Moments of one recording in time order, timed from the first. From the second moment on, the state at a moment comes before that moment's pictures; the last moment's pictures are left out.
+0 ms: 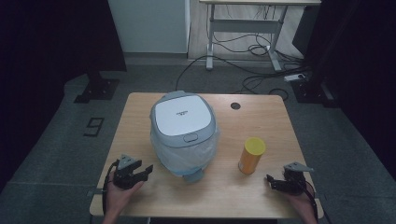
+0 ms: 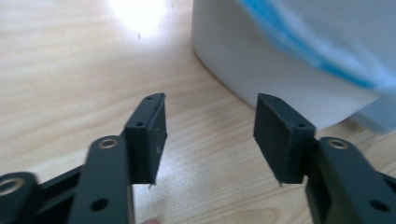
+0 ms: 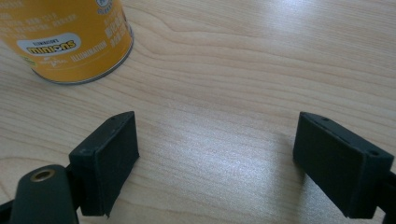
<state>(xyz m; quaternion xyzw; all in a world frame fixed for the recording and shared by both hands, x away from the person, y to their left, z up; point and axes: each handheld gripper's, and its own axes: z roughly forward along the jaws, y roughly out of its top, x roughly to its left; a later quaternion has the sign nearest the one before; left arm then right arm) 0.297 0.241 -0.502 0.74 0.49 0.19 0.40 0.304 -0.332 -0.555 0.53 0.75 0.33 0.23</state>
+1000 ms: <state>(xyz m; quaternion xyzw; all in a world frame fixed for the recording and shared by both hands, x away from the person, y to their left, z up) 0.280 0.241 -0.401 0.73 0.42 0.17 0.51 0.304 -0.332 -0.555 0.53 0.75 0.33 0.23</state>
